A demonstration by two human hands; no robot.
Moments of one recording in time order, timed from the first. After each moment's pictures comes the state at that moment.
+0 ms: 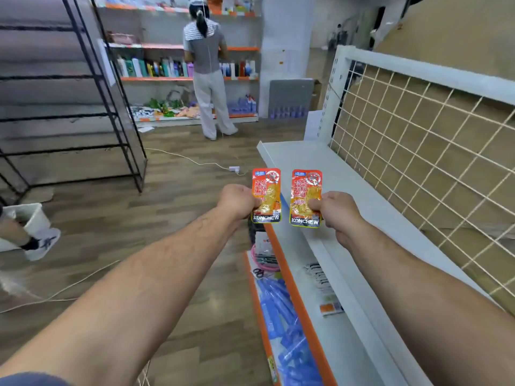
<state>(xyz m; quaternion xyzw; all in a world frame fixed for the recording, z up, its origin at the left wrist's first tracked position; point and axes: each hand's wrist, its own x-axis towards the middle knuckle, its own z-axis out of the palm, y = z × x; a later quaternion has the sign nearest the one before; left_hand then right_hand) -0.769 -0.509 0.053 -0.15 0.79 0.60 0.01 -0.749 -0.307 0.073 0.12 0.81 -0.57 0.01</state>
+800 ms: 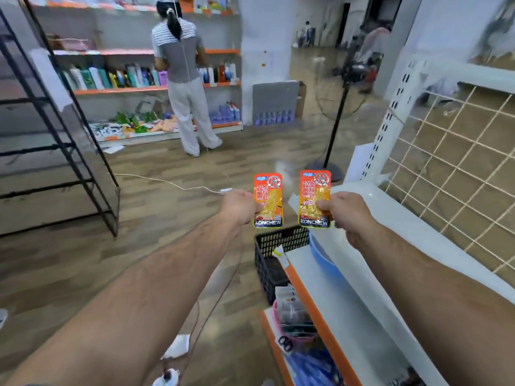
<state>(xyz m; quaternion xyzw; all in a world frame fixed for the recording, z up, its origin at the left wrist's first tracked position) -1.148 -0.664 0.031 -0.12 0.78 0.61 0.05 -1.091 -0.458 0.070 0.17 0.80 -0.58 -0.03</state>
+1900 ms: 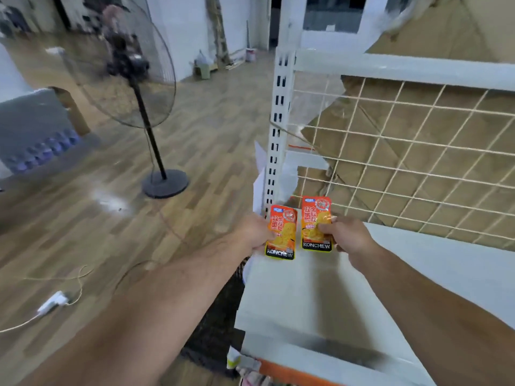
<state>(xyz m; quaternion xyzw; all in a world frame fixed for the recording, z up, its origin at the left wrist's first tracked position) -1.423 -0.415 -0.019 0.32 0.79 0.35 0.38 -1.234 -0.331 0.010 0.54 0.62 -0.53 -0.22</state>
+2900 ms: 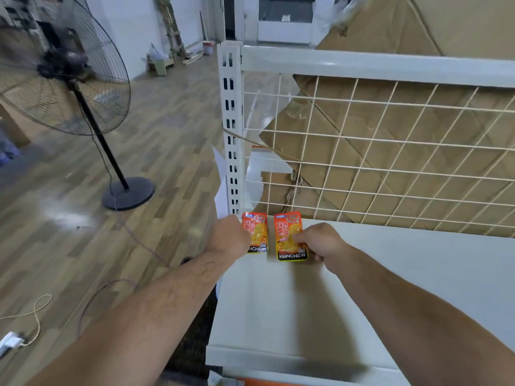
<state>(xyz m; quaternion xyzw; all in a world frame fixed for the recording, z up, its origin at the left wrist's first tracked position) -1.425 -0.365 -0.039 0.45 0.87 0.18 0.12 -1.232 -0.298 -0.010 0.60 0.57 -0.53 -0.16</state>
